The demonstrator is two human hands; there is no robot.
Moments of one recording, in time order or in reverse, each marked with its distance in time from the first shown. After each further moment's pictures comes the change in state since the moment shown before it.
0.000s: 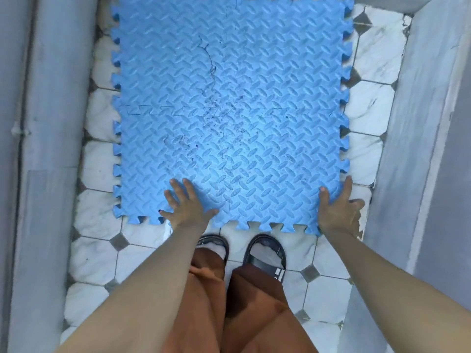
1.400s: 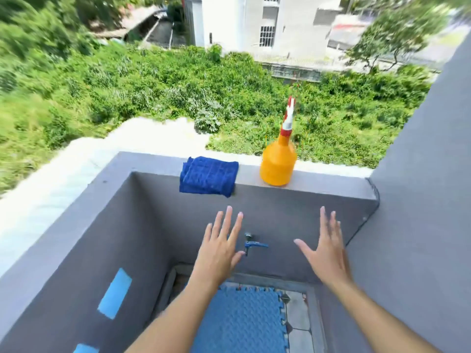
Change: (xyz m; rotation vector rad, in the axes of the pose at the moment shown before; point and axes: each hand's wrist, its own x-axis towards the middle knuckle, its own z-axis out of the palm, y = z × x) left_hand -0.434 0.019 -0.641 0.093 1.214 0.856; right_hand -0.258 -0.300 -0.665 0.326 0.437 -0.747
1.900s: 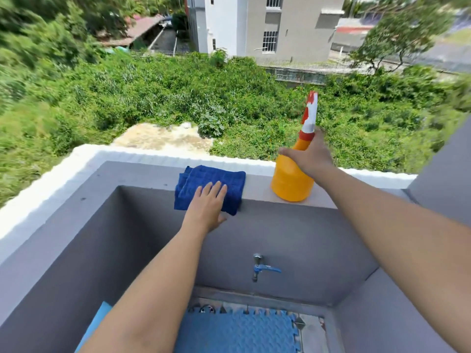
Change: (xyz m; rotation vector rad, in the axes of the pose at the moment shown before) left_hand 0.184 -0.139 0.040 0.231 -0.248 -0.062; right_hand 0.252 -0.161 -0.001 0.361 0.035 0.007
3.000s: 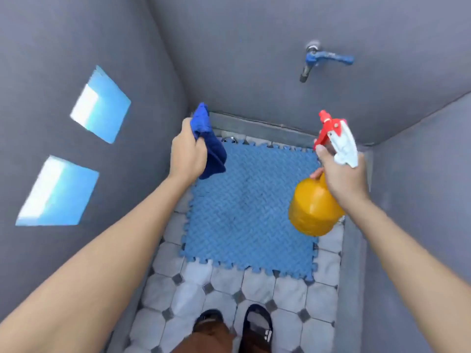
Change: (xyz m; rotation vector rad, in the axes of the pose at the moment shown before) left_hand -0.304 0.057 0.228 -0.999 0.061 -0.700; right_hand -0.367 0.292 0.135 0.183 -0.189 0.258
